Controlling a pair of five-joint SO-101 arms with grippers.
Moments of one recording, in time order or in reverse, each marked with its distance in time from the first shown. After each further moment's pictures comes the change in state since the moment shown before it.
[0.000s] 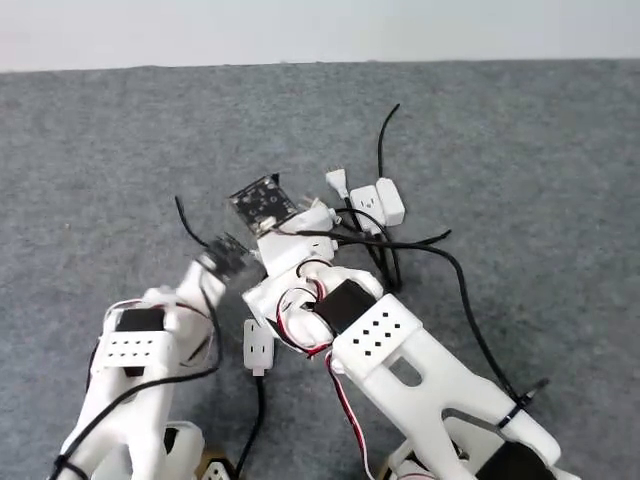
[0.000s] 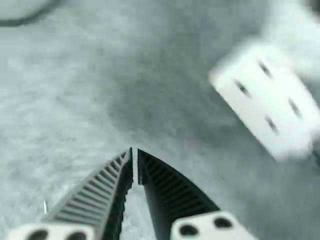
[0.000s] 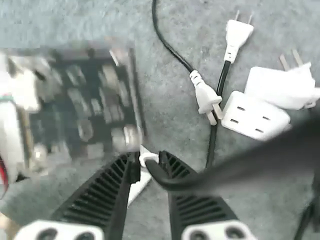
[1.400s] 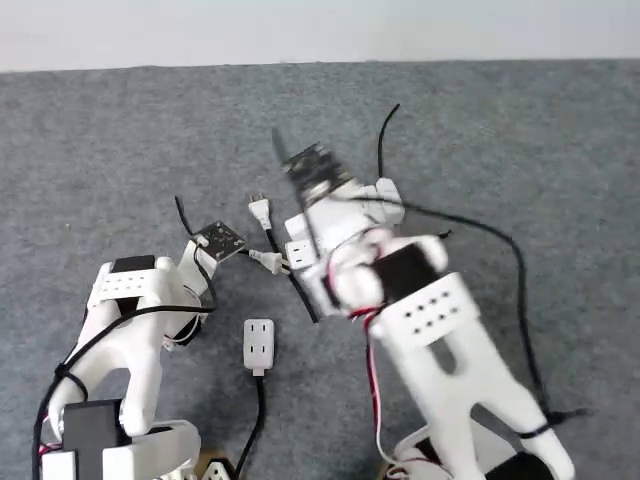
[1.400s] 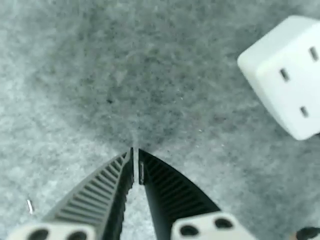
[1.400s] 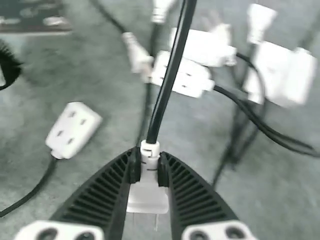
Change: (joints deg) left arm -3.7 26.5 -19.5 13.0 -8.8; right arm 11.4 -3.2 -9.7 20.4 15.6
